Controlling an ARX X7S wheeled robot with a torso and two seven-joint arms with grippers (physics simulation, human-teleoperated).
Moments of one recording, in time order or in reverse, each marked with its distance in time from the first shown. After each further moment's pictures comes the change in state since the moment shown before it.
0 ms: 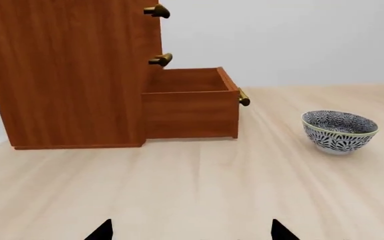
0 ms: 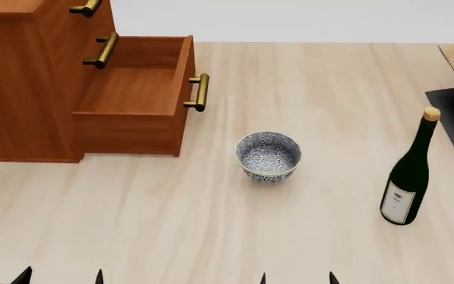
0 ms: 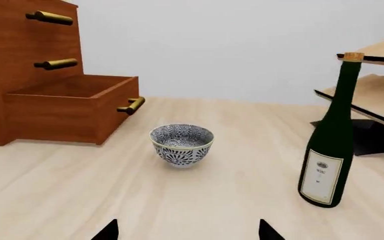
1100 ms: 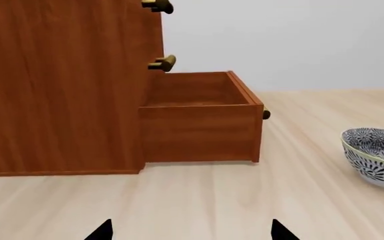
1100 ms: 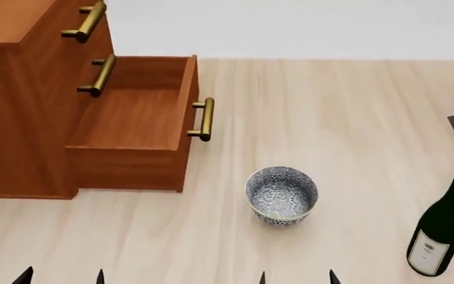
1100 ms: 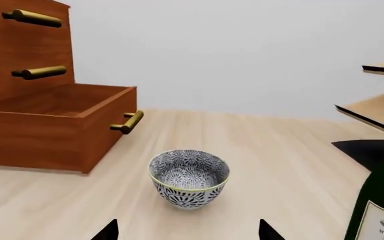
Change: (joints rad) left arm -0.011 -0.036 0.048 -0.015 -0.040 0.013 -0.043; right arm 0.001 0.040 -0.050 -0.007 0.017 -0.023 0.051
